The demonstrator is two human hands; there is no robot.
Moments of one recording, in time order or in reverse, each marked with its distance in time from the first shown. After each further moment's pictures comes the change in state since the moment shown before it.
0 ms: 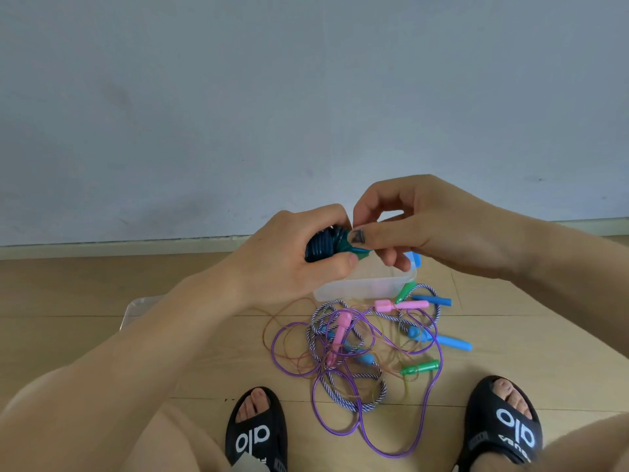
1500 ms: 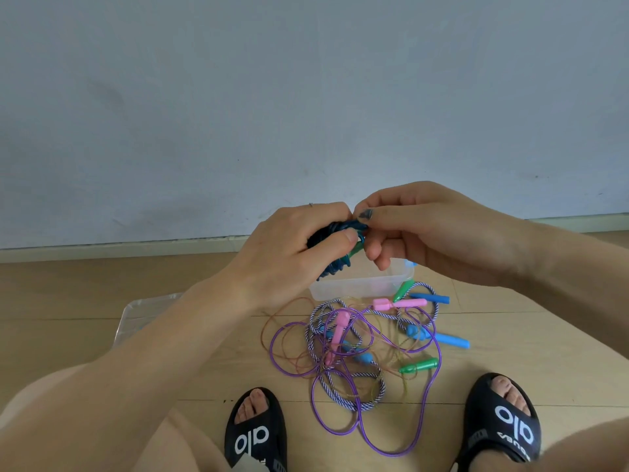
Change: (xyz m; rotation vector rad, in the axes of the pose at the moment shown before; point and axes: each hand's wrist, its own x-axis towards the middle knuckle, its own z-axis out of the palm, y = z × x) left_hand 0.005 0.010 0.005 -0.053 0.068 -0.065; right_hand 0.001 0.006 0.002 0.430 -0.044 0.113
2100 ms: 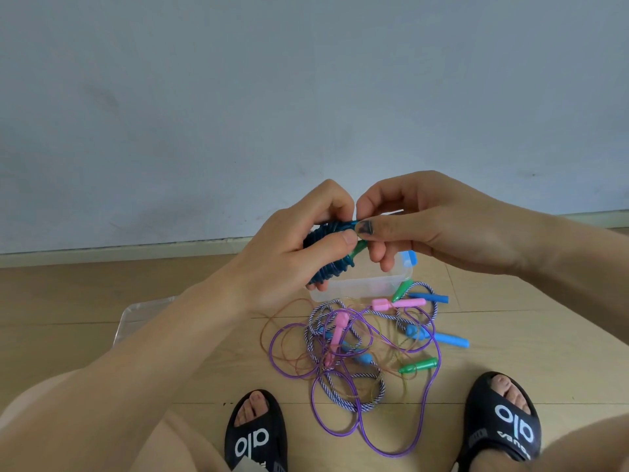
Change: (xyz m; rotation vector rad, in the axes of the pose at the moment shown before) left_hand -0.003 0.011 -0.005 -0.360 -0.059 -0.017; right_hand -0.006 -0.006 -0.011 -0.231 -0.013 -0.064
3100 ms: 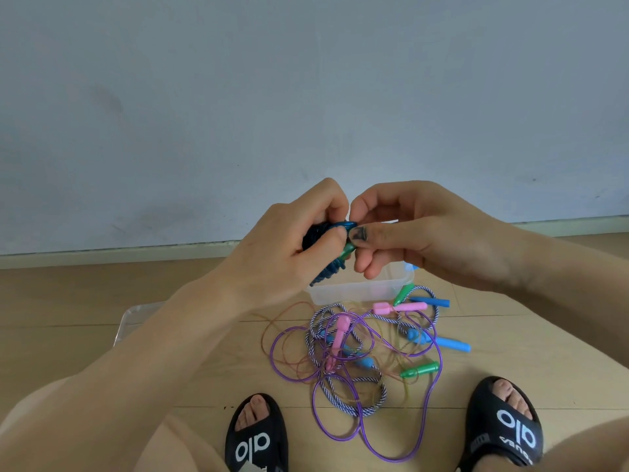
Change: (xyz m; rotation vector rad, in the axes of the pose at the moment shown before) left_hand 0.002 -0.002 -0.010 0.336 0.093 0.189; right_hand 0.003 0.000 0.017 0.204 0.018 -0.052
